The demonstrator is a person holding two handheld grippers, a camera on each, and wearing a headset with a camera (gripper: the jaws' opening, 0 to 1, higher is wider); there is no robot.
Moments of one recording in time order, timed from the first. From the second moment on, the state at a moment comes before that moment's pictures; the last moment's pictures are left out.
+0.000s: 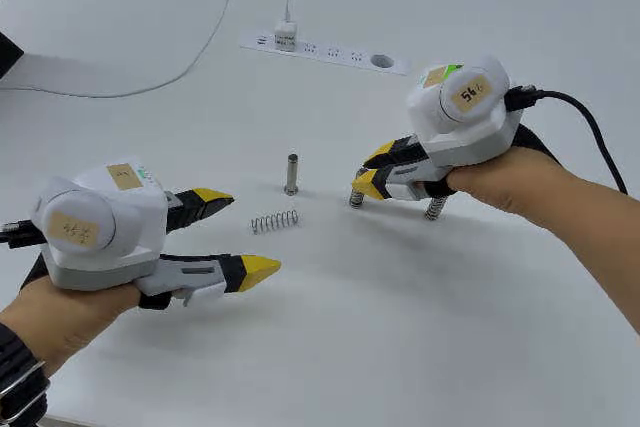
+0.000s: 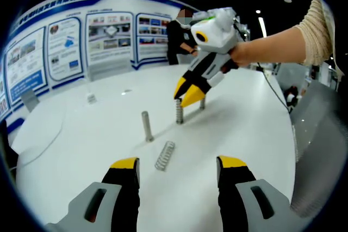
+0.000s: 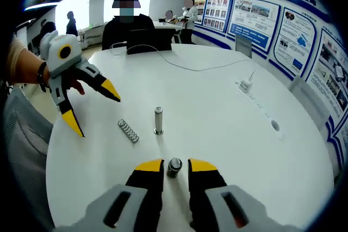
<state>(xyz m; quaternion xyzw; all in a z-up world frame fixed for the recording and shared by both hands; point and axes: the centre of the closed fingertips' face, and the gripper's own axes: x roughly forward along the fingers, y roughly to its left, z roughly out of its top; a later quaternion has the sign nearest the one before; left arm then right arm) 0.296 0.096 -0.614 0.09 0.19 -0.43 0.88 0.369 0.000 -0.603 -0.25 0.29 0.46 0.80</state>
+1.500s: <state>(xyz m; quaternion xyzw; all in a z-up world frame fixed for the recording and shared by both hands) 0.297 0.106 -0.615 0.10 0.20 -0.42 0.88 0.336 0.080 -0.639 -0.32 0.27 0.58 0.69</state>
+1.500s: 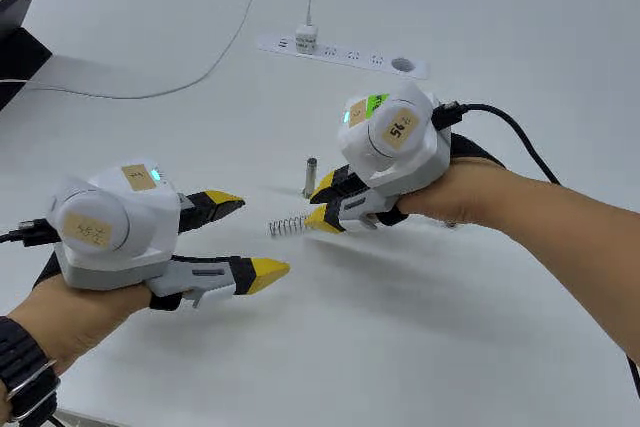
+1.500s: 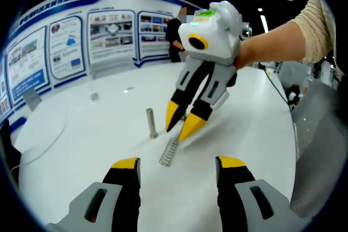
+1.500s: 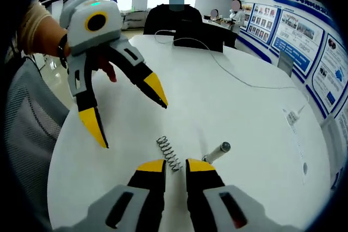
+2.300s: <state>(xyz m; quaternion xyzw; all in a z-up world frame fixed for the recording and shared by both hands) 0.295 0.107 -0.617 0.09 0.20 -0.42 0.88 0.332 0.079 -0.658 -0.33 0.30 0.58 0.68</state>
